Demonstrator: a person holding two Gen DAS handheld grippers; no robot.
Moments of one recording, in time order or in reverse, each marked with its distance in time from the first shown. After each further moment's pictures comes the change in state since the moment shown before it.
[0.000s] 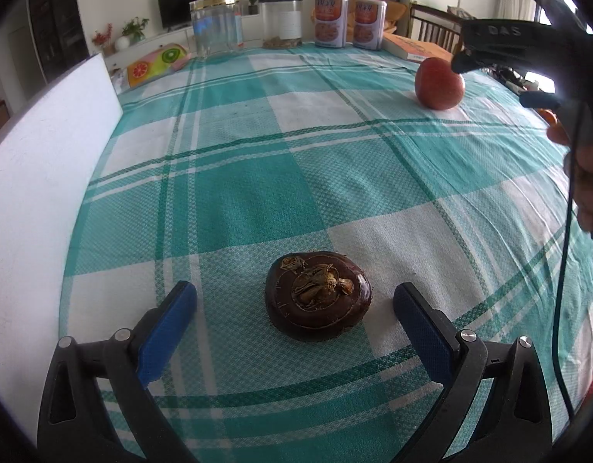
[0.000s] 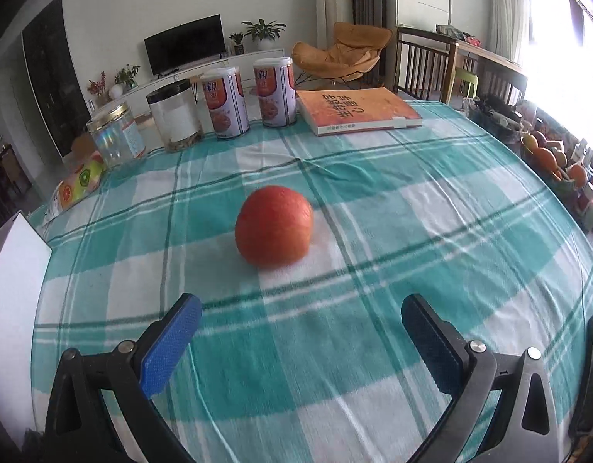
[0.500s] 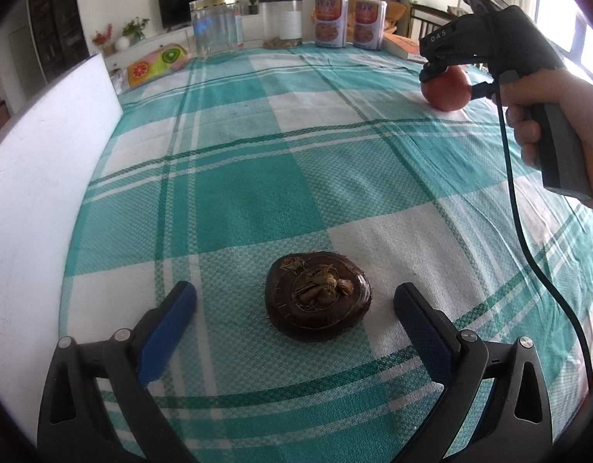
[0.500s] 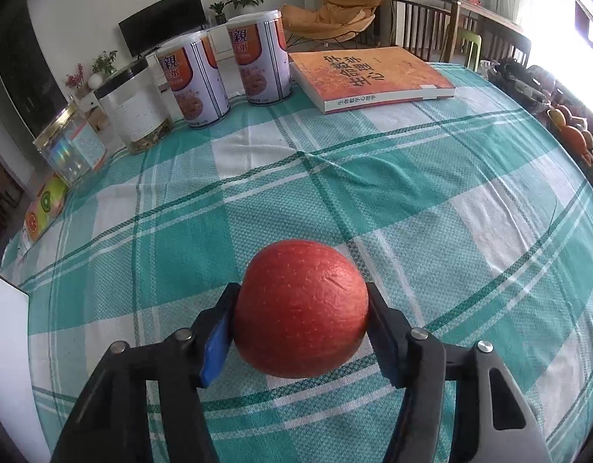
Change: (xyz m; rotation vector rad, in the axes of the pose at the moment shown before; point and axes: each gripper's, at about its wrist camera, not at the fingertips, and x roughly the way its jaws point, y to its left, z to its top) left arm 0.000 0.000 0.000 0.000 0.000 0.000; right arm 0.073 -0.015 0.035 0.133 0.148 0.076
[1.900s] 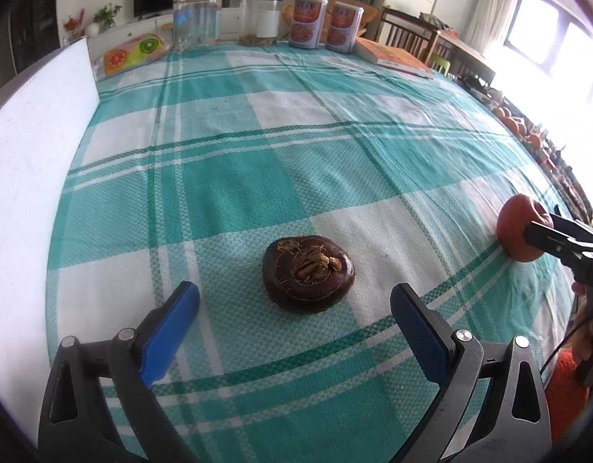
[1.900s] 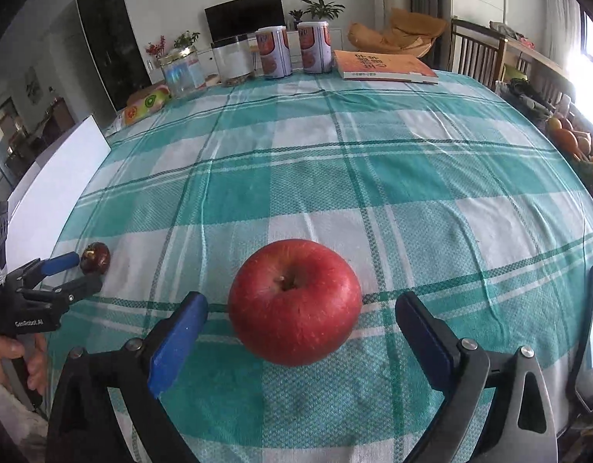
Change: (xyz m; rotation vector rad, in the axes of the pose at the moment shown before) left arm -0.015 0.018 -0.005 -0.001 0.022 -0.178; right arm -0.122 -0.065 -0.183 -0.292 -0.070 0.100
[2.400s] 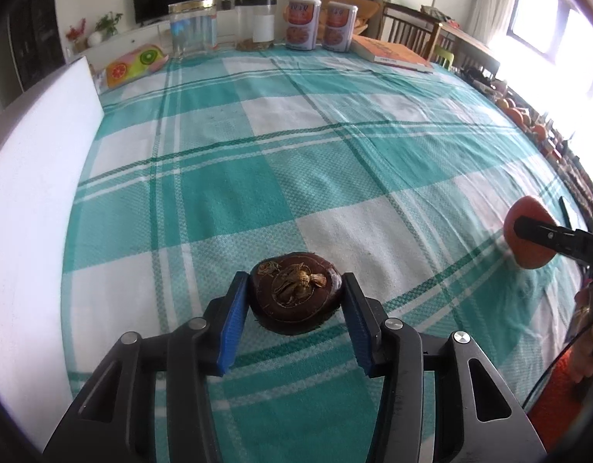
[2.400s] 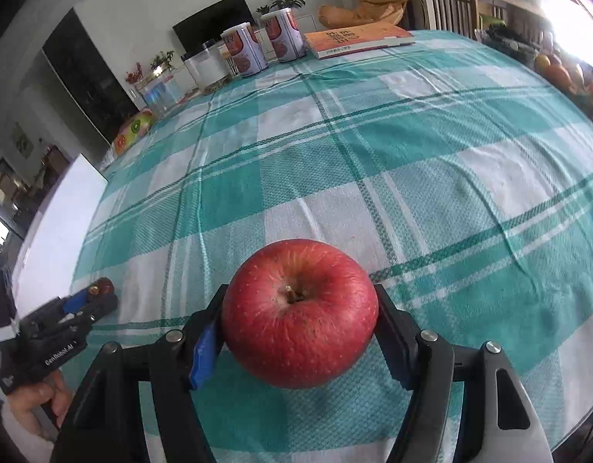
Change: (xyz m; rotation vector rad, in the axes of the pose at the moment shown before) left arm -0.019 -0.012 0.003 -0.004 0.007 0.012; right arm -0.001 -0.029 -0.016 0.315 0.028 0.211
